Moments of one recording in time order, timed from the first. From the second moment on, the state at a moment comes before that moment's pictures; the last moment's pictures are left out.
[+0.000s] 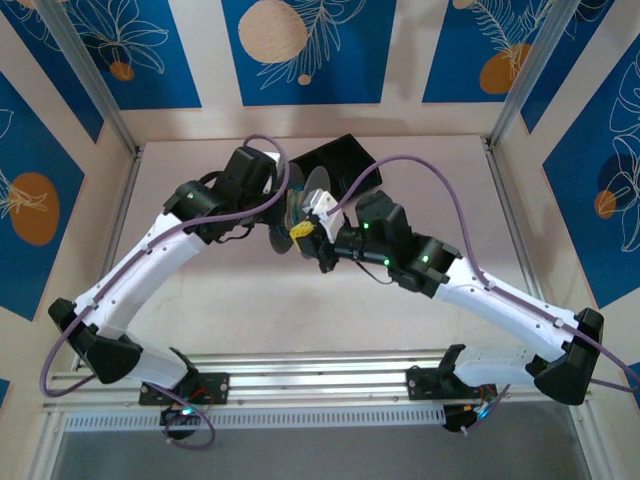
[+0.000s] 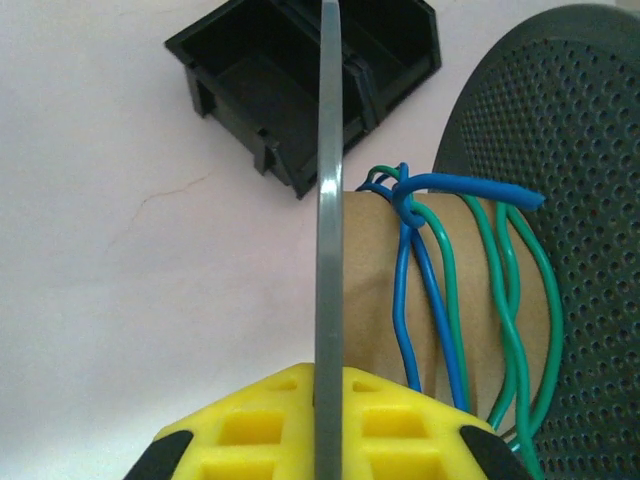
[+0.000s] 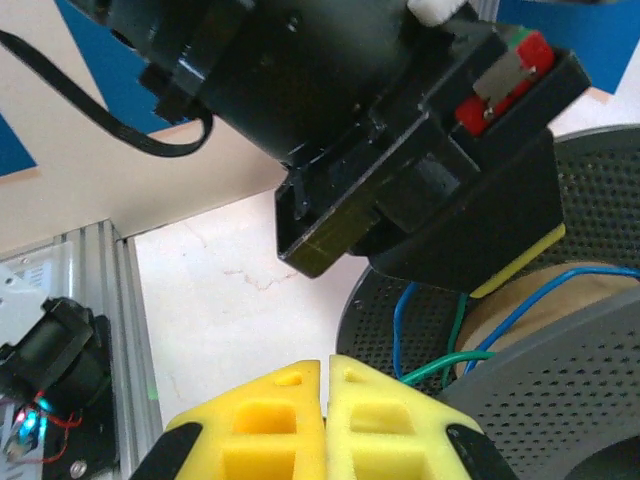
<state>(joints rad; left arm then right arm) -0.71 1.42 1.63 -1.01 -0.17 -0.46 0.95 1.18 1.13 -0.26 -0.19 0.02</state>
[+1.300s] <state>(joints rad) -0.74 1.26 1.21 -0.64 -0.15 -1.39 0.97 1.01 0.47 0.51 0.31 1.10</state>
